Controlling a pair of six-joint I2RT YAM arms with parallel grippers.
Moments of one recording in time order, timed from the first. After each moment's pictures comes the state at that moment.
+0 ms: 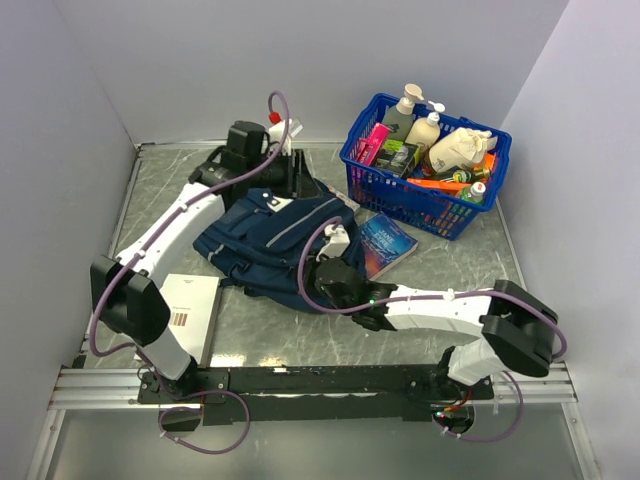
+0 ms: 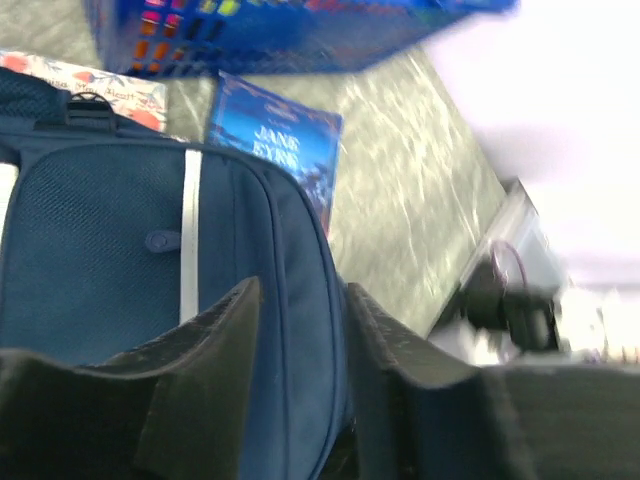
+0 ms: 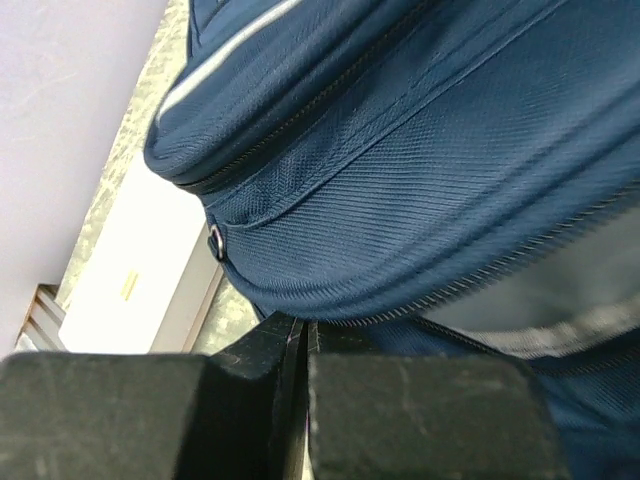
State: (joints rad) left arm -0.47 1.64 1.58 -0.45 0.54 -0.39; right arm 1.10 1.43 0.74 0.31 0.42 0.77
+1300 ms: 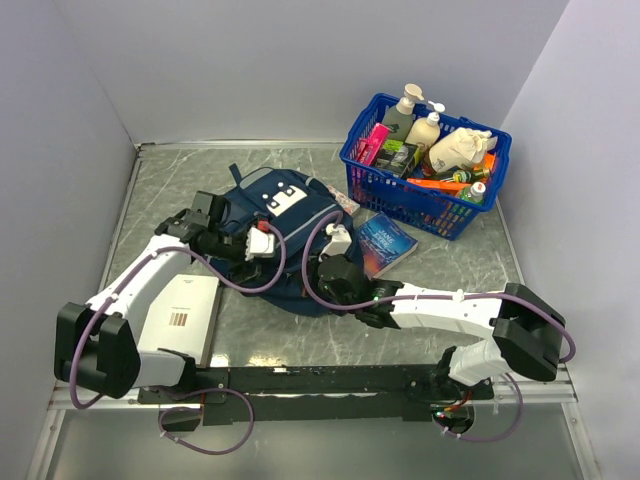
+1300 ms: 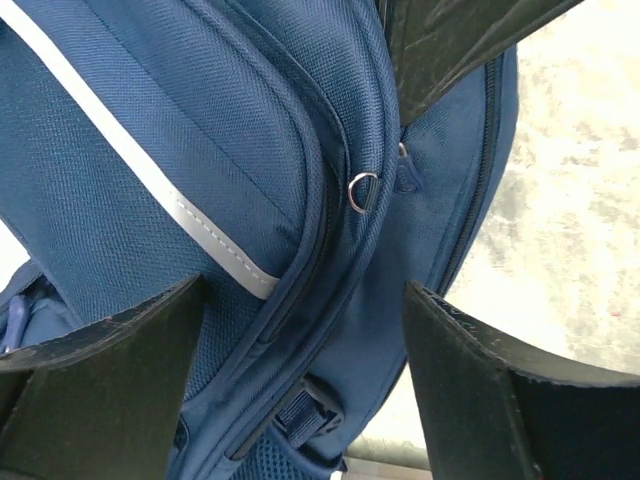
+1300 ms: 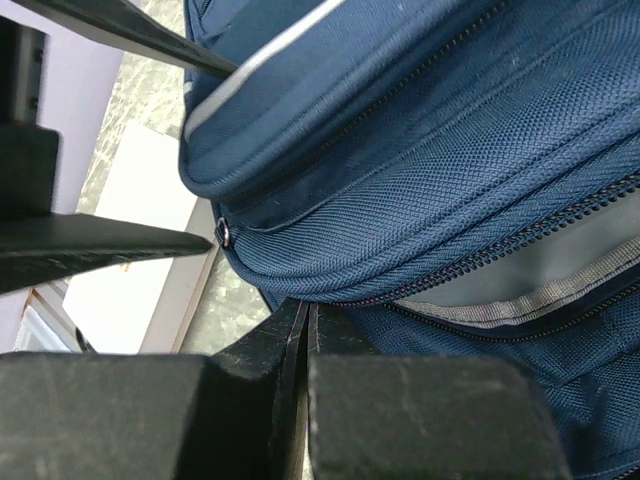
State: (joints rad) left arm -0.29 1.31 1.00 -0.73 0.82 1.15; right arm 1.08 1.38 0.76 0.17 0.36 0.81
